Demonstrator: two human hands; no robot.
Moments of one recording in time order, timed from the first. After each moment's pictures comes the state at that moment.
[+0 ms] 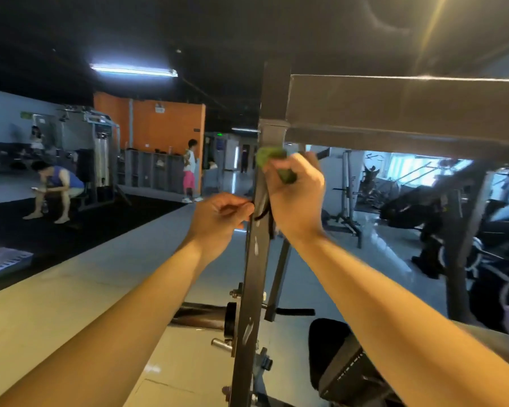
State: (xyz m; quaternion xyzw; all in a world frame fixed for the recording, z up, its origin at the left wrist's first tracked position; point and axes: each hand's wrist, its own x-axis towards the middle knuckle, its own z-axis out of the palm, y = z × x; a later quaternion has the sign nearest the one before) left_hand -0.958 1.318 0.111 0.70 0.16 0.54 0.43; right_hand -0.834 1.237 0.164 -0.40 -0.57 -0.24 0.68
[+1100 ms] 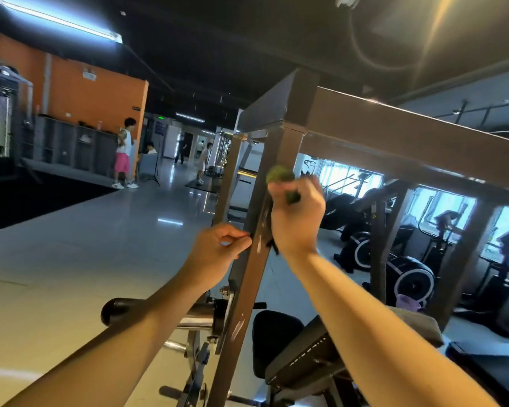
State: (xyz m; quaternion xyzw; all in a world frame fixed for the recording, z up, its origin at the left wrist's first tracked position) left_hand -0.960 1.342 0.044 0.73 0.09 0.49 0.46; right_hand -0.866 1.238 0.136 -0.53 -0.48 -0.31 0.62
